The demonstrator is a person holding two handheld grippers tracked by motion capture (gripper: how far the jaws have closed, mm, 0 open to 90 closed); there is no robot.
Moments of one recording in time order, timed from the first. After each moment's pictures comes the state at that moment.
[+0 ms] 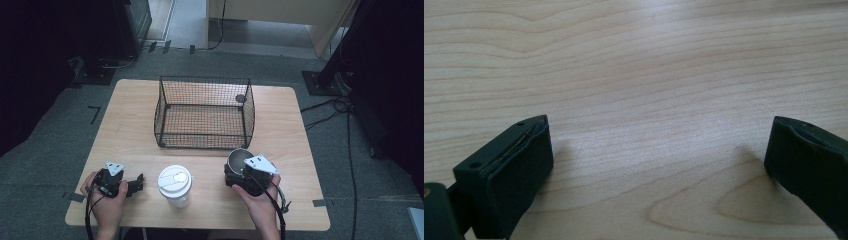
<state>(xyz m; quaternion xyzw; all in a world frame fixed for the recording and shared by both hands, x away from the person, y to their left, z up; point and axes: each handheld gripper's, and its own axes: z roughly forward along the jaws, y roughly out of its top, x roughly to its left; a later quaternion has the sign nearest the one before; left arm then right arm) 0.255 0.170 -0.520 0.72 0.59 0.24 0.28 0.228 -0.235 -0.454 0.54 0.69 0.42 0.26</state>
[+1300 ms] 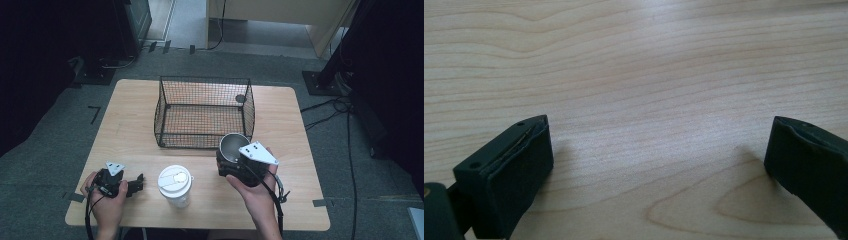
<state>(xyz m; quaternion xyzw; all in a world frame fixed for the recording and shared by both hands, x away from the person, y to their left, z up) 0.255 0.170 -0.520 0.72 0.59 0.24 0.28 0.235 -0.214 -0.394 0.48 0.68 0.47 0.29</state>
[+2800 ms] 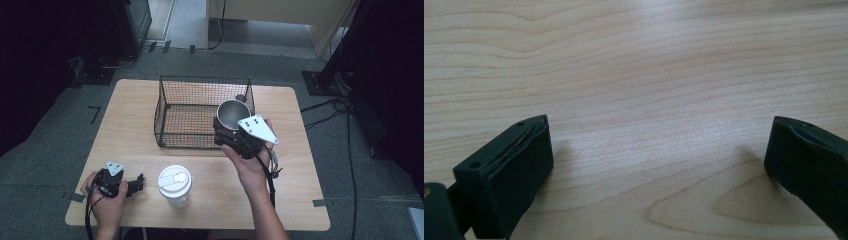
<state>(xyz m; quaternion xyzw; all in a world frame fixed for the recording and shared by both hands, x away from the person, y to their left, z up) 0.255 0.170 -0.520 0.72 0.59 0.24 0.28 0.281 -0.204 -0.349 0.44 0.61 0.54 0.37</state>
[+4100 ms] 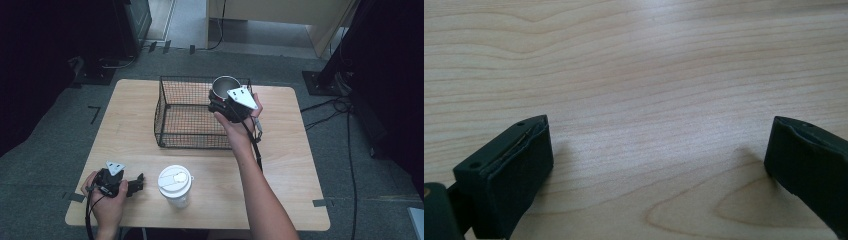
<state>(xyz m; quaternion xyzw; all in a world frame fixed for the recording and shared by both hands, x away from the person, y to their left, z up) 0.256 0.169 -0.520 0.72 0.59 0.24 0.28 0.400 -0.192 -0.383 0.45 0.59 0.53 0.41</state>
